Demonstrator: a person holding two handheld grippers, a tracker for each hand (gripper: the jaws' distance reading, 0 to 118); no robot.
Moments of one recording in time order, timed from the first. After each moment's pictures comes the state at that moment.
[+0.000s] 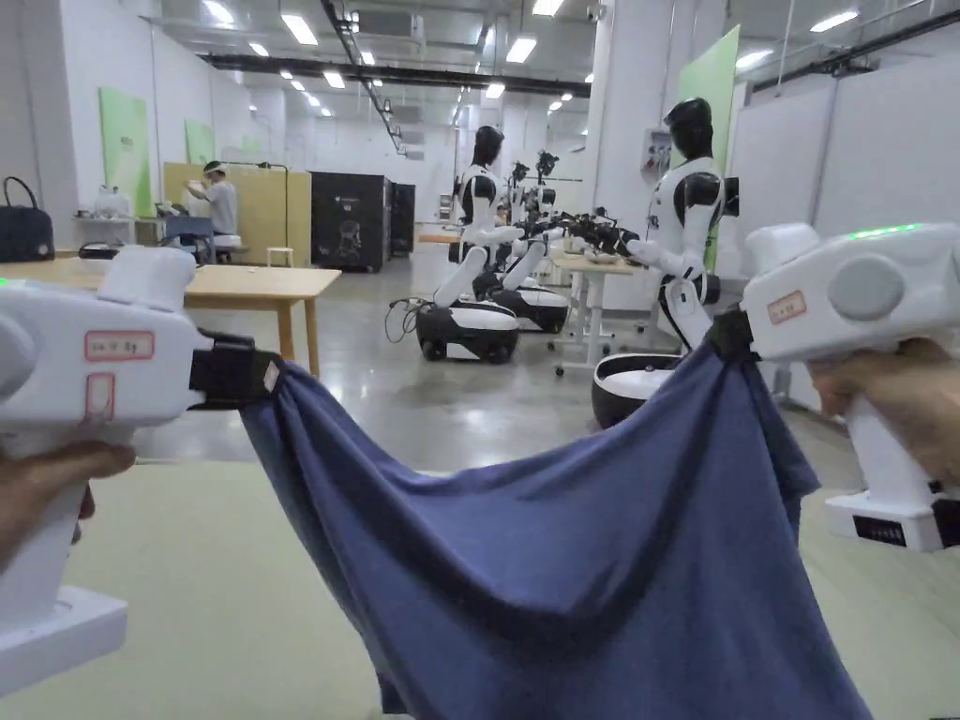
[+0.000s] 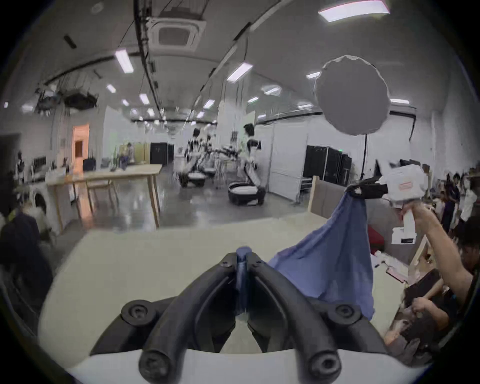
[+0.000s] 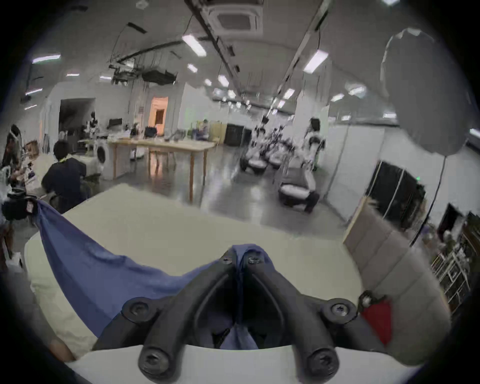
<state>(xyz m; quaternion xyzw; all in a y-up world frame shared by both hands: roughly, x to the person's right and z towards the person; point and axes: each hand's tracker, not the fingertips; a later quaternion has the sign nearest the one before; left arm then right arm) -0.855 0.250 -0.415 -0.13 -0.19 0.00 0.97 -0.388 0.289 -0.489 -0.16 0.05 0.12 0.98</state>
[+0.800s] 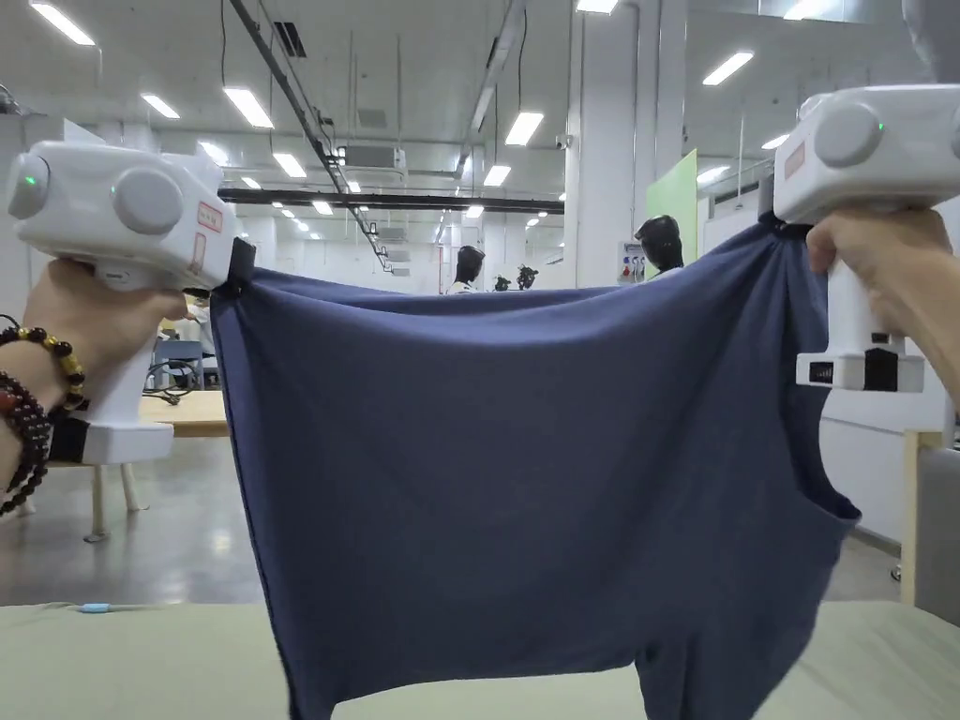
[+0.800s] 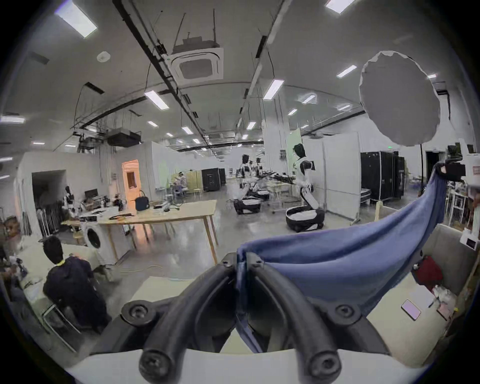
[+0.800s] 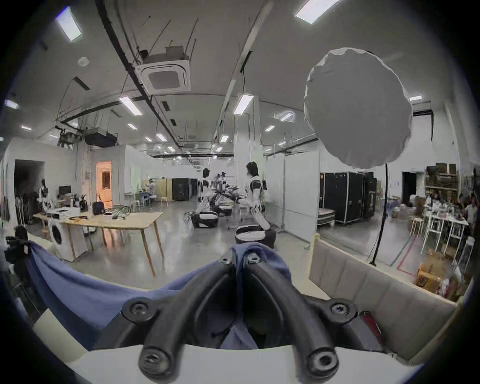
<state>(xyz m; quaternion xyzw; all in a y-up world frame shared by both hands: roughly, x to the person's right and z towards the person) -0.860 0.387 -0.534 -0.07 -0.01 -0.05 1.00 -0.349 0.438 -0.536 -0.04 -0.10 0.00 0.99</state>
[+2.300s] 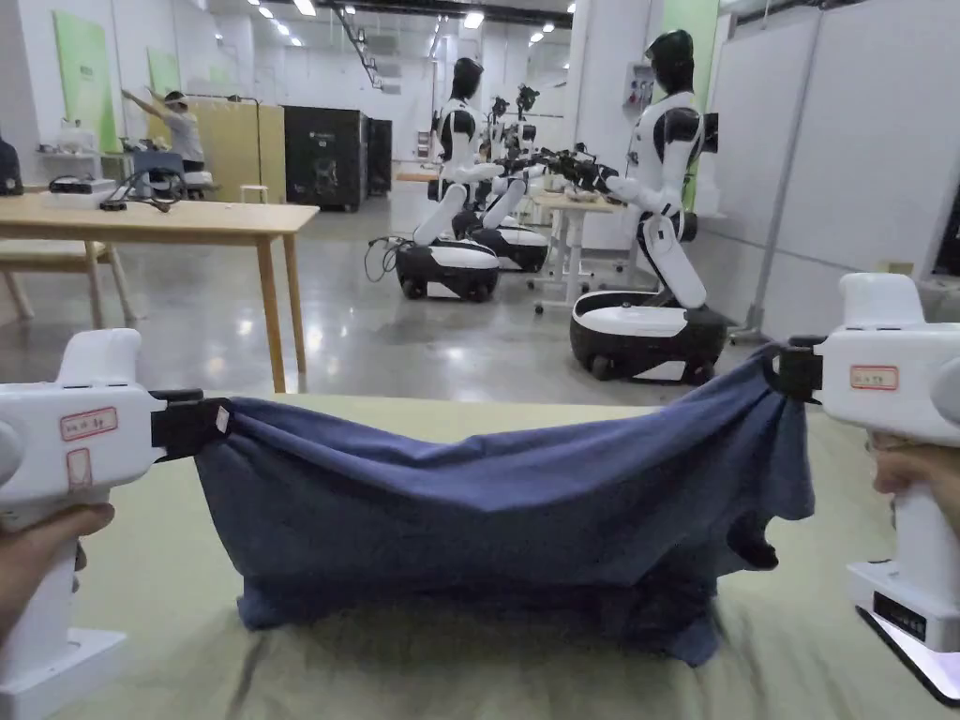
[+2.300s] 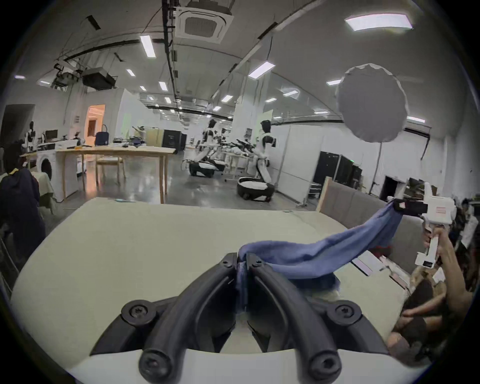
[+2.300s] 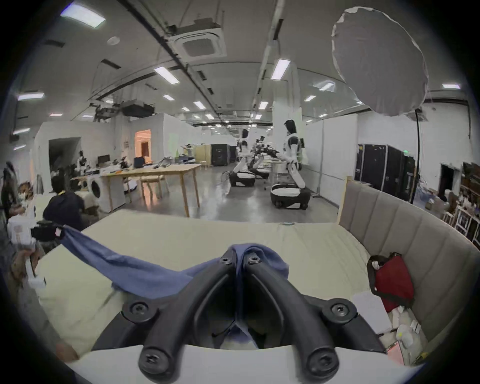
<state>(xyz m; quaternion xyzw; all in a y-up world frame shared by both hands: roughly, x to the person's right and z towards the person) -0.900 0.095 -0.365 -0.16 -0.17 0.08 0.97 -0.332 0.158 -0.353 -0.14 0.05 0.03 0.99</state>
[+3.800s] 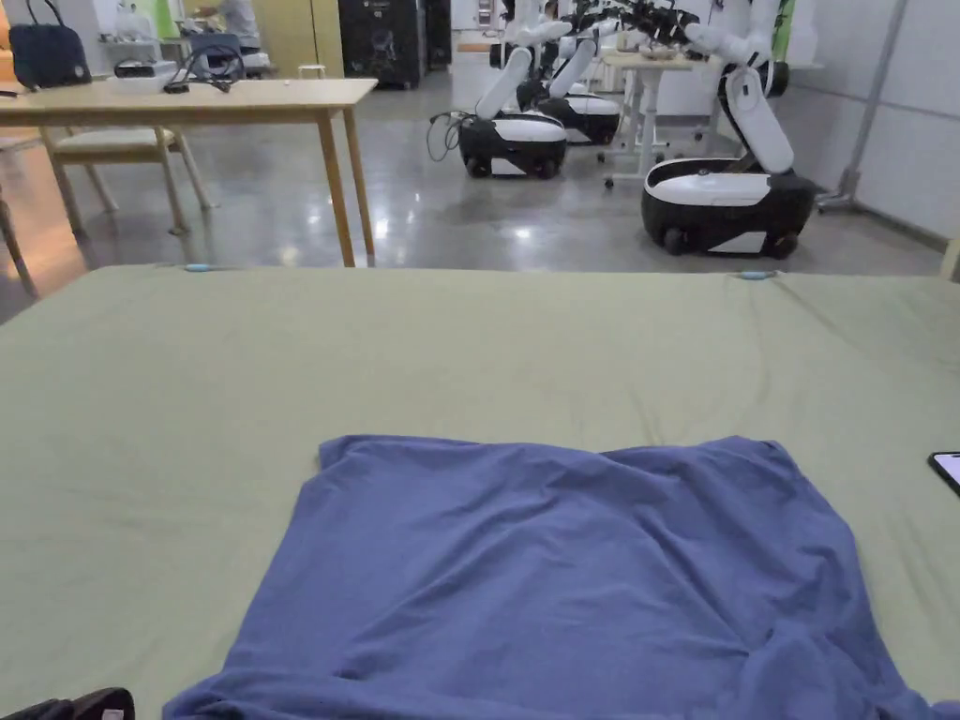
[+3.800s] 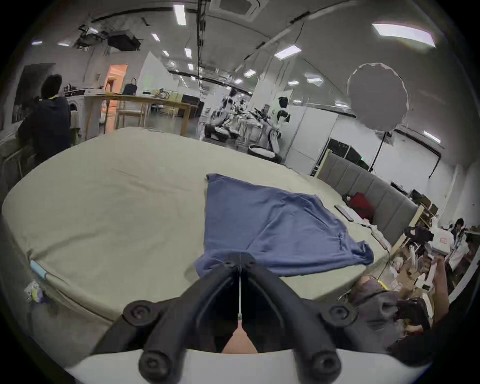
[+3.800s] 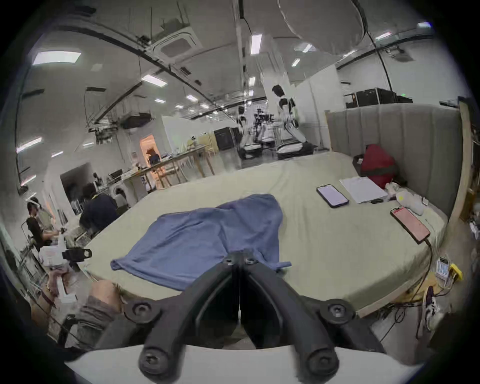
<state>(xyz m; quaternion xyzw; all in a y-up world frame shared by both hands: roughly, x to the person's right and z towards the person) -0.933 -0.050 -0.098 -0.26 -0.13 0.14 0.95 -0.278 0.007 -0.040 -0.20 0.08 -0.10 0.97</state>
